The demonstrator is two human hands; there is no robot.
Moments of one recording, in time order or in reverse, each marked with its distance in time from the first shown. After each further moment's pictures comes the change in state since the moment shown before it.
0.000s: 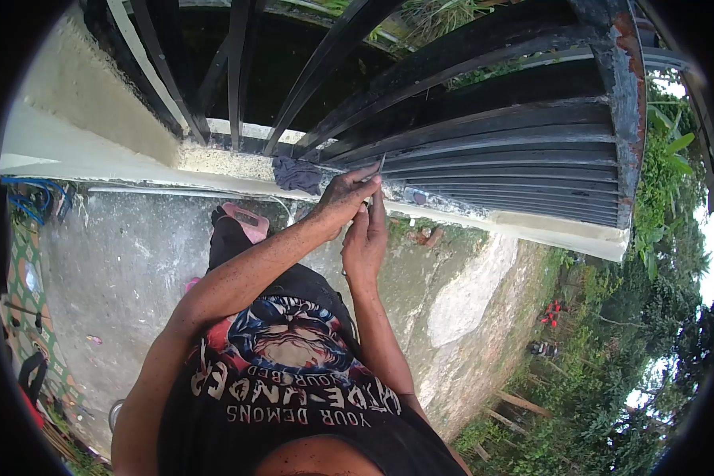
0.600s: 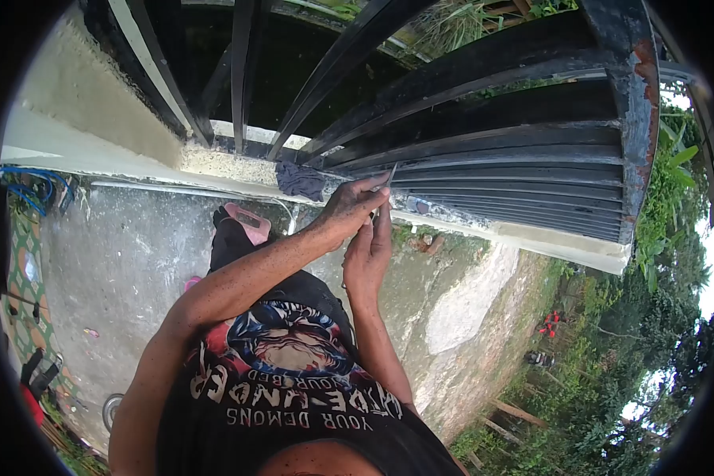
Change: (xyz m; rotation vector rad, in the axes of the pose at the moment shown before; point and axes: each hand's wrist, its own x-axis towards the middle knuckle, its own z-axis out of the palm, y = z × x) left_hand 0.003 0.003 0.003 0.092 0.031 0.074; right_hand -0.001 -0.018 -0.004 -0.297 -0.008 -0.063
